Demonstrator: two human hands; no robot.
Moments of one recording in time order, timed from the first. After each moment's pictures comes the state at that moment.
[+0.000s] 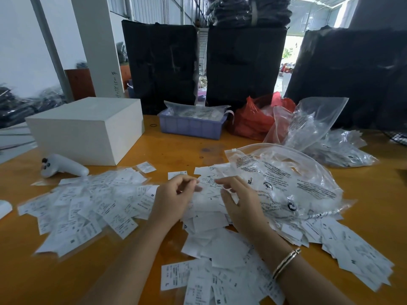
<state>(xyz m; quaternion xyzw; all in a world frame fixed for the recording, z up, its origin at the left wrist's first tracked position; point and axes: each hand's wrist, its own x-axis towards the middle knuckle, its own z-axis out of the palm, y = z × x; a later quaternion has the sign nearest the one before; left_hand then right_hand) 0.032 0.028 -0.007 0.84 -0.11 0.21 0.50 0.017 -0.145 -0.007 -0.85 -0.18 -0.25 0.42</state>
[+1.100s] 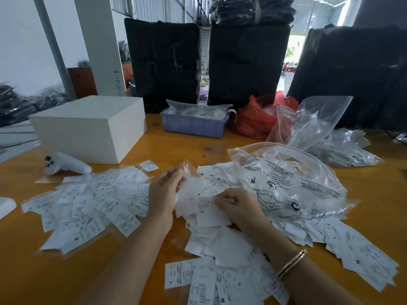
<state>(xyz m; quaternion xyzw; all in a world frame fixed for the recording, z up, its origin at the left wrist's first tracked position) 0.043 0.032 -0.010 0.64 0.08 0.19 0.74 0.026 -0.145 -0.012 -0.87 -0.11 -0.07 0.48</state>
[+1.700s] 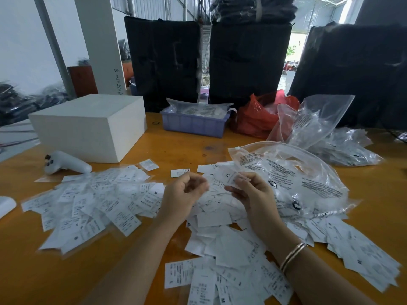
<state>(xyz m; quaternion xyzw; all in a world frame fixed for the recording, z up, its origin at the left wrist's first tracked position) 0.035 0.021 -0.014 0.78 -0.12 0.18 0.58 0.028 -0.156 -0.005 -0.55 -0.07 -0.06 0.83</state>
